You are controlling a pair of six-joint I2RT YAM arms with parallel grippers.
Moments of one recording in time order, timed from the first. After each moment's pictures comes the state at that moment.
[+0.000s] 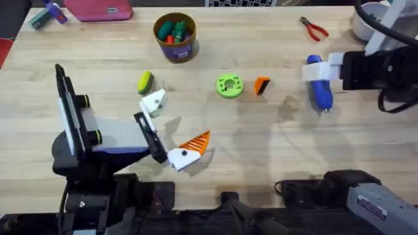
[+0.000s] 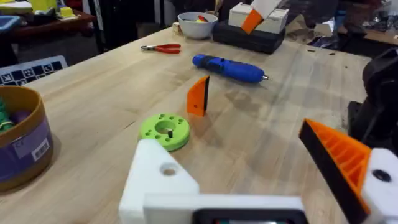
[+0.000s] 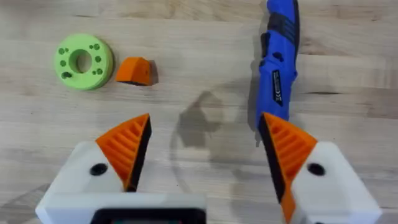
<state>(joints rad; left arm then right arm) 0.05 0.01 0.01 -0.11 1.10 0.04 0.01 1.00 1.01 -1.01 -0.05 0.00</state>
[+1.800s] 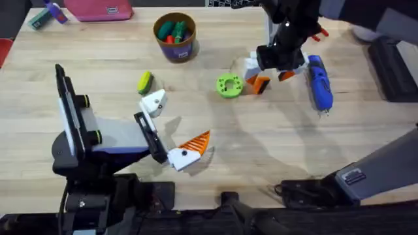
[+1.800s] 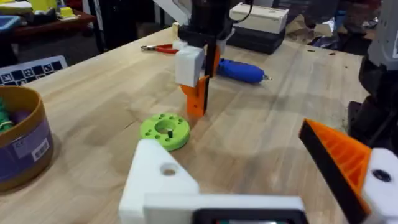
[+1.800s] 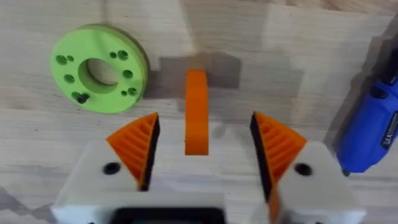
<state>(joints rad) 0.05 0.01 0.01 -0.11 1.10 0.04 0.36 1.81 1.45 -1.16 0.06 0.30</state>
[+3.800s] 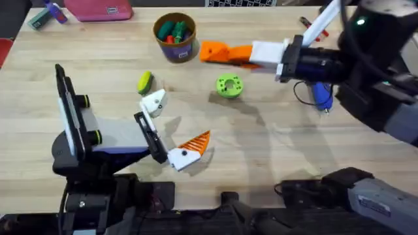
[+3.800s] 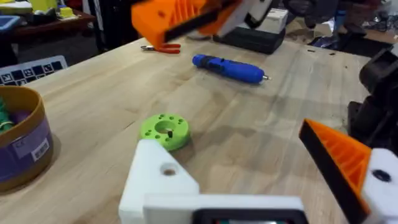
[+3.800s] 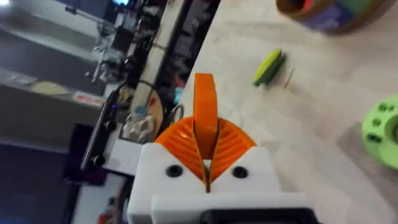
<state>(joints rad) 0.05 0.01 0.01 -0.11 1.10 0.04 0.28 1.12 0.62 0.21 -0.92 0.83</state>
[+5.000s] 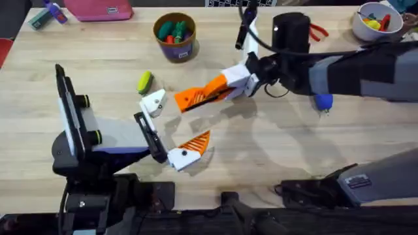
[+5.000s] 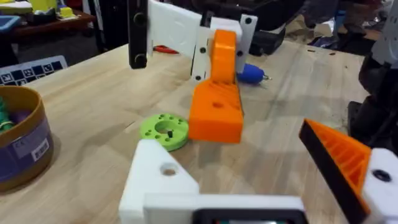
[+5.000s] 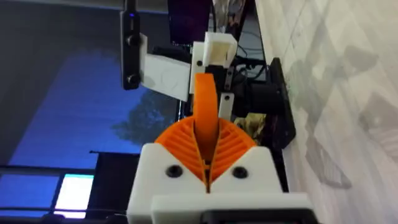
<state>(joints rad) 0.05 0.01 0.01 -0.11 1.10 0.04 0.38 1.69 0.78 0.40 -1.56 0.93</state>
